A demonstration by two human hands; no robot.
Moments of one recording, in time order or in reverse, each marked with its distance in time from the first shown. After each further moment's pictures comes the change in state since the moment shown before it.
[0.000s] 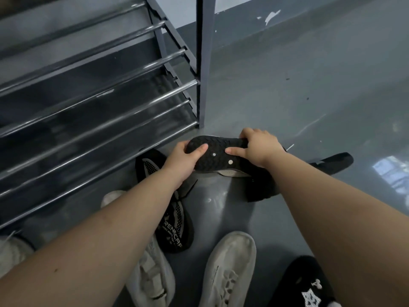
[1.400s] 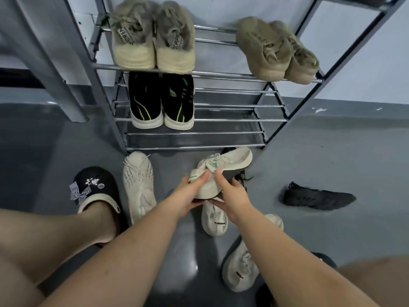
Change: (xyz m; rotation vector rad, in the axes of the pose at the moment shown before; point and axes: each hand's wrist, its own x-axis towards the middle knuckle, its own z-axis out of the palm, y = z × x) left_hand -0.248 -0.133 -0.149 -0.702 0.073 -0.045; right_hand -0.274 -0.240 0.084 1.357 -0.244 0.135
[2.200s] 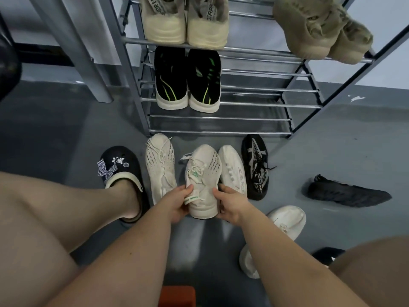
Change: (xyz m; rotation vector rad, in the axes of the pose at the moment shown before) left_hand -0.002 -0.053 -0.078 -0.186 0.070 -0.183; right_hand 0.021 0.074 0.022 -0.134 -0.158 0.294
